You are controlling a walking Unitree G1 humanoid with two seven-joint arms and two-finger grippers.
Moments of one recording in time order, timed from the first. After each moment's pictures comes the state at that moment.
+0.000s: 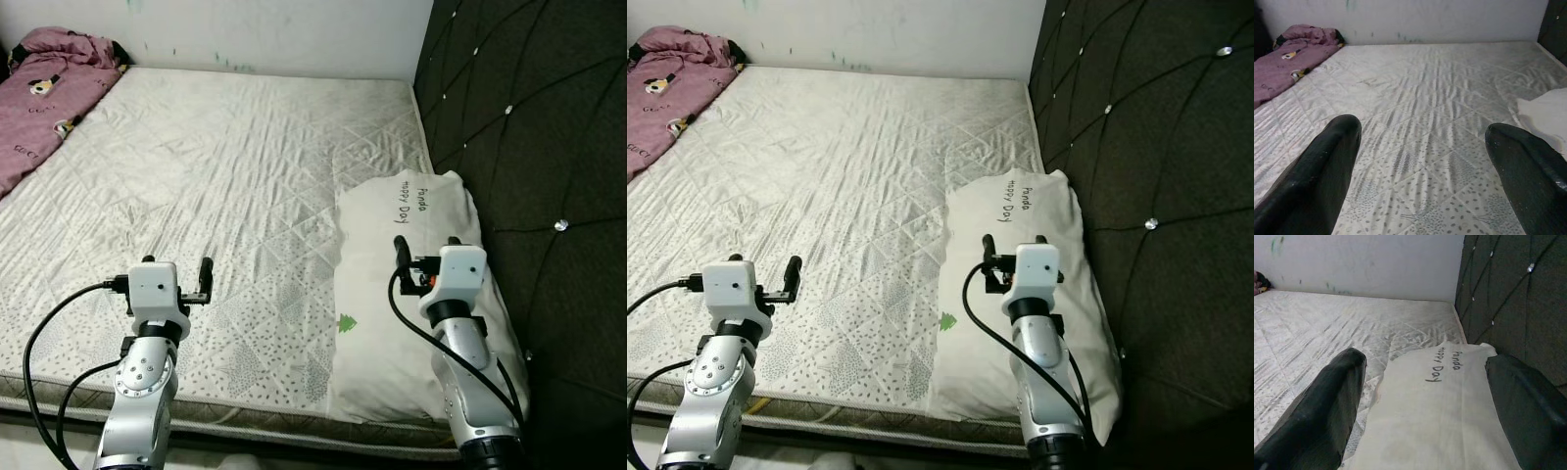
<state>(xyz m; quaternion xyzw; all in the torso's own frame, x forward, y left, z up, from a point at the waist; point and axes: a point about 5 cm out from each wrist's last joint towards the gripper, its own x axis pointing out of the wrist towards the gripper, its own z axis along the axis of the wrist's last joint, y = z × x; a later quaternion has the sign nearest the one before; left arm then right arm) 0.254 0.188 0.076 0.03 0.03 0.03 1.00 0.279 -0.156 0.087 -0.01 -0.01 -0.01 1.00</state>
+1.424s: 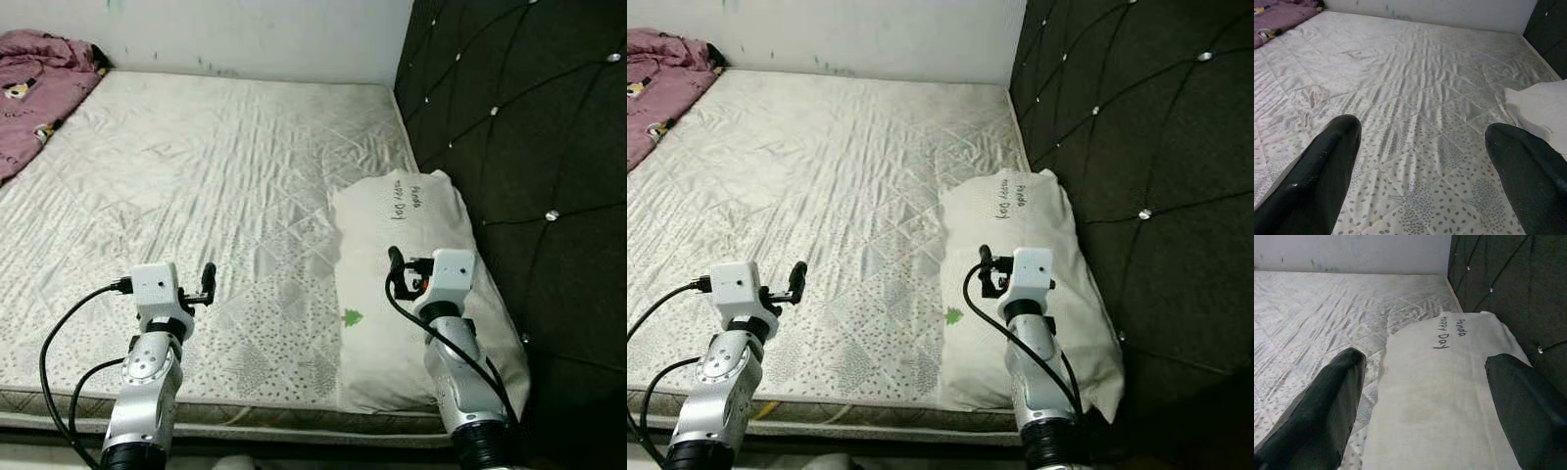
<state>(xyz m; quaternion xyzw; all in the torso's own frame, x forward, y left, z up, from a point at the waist) 0.266 0.193 0.057 -0.03 0.08 0.04 1.00 0.288 -0.156 0.066 0.02 0.04 -0.01 1.00</state>
